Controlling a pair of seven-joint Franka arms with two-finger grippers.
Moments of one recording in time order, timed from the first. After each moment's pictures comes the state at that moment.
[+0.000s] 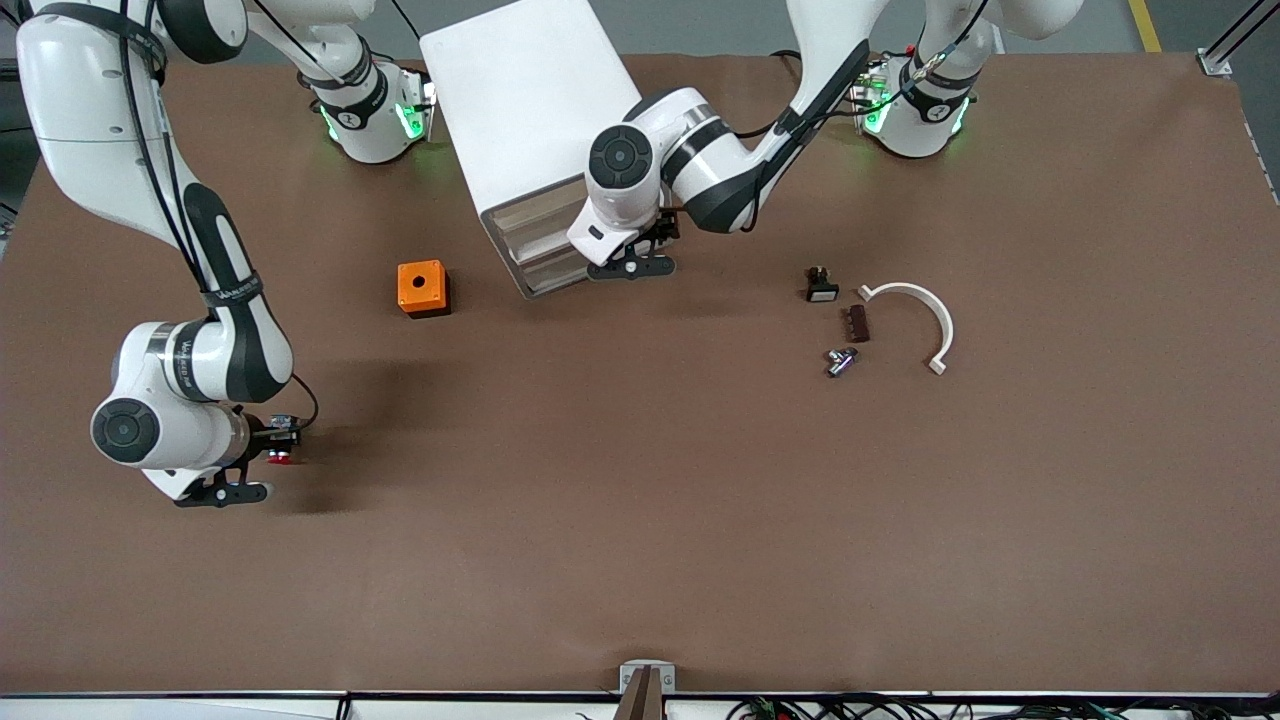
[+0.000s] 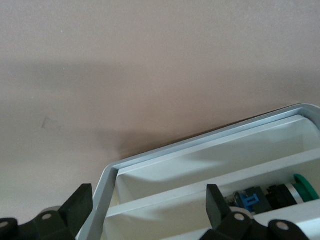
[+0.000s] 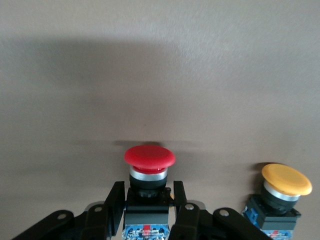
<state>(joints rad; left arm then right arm) -0.73 0.53 -0.28 -1.70 -0.11 2.07 -0.99 -0.04 0.68 -0.04 -1.67 -0.12 2.16 -0.07</state>
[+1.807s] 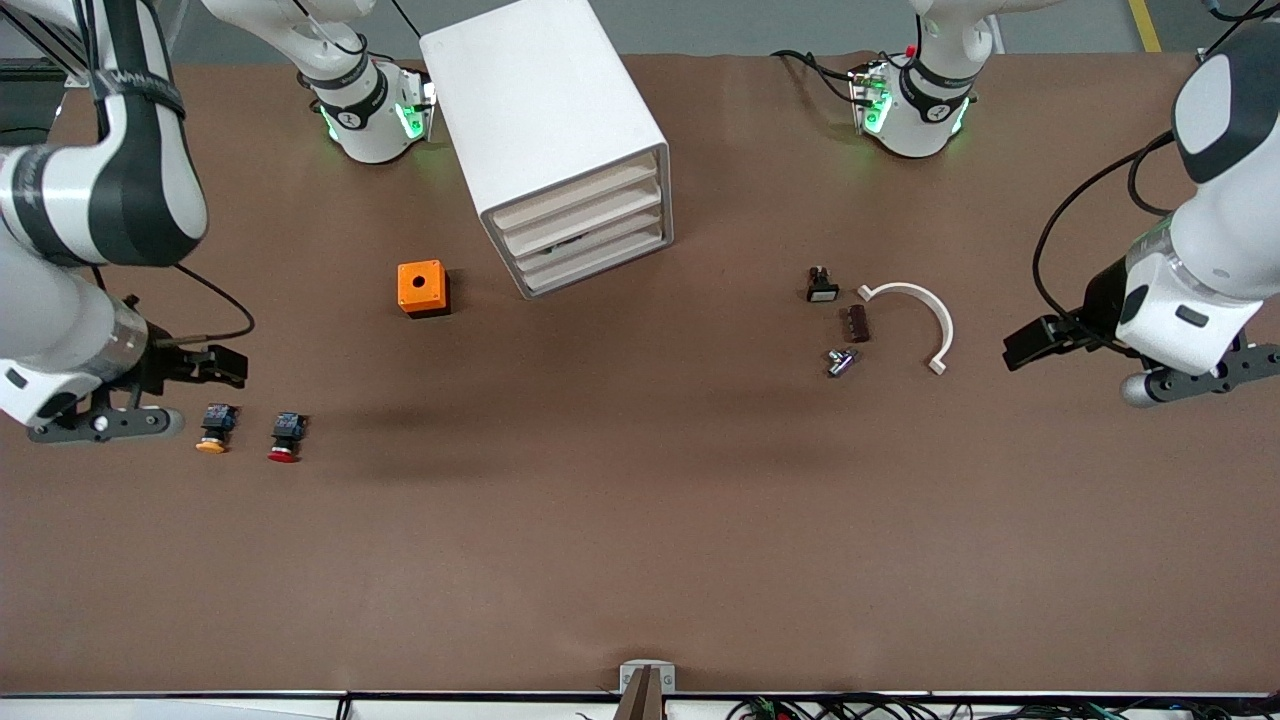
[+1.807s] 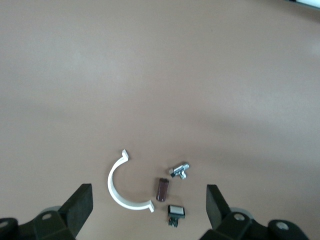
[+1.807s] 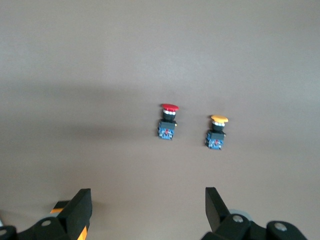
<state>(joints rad) 0.10 0.18 -0.28 -1.47 0.02 1.66 -0.40 0.05 0.21 -0.02 -1.61 -0.11 1.76 -0.05</state>
